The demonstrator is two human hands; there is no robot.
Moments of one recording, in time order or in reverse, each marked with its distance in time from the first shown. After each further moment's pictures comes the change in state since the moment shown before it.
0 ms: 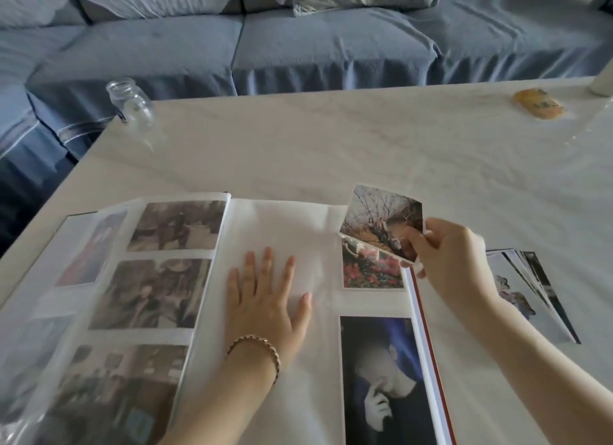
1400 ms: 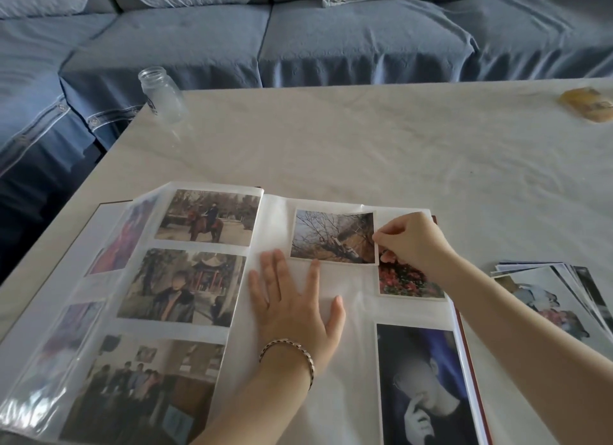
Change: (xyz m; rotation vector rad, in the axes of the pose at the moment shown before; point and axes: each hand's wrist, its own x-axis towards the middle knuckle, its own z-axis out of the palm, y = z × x) left_hand -0.001 0.006 0.006 -0.045 0.093 -0.142; right_hand 0.040 -0.029 0.067 0.099 -0.438 0.233
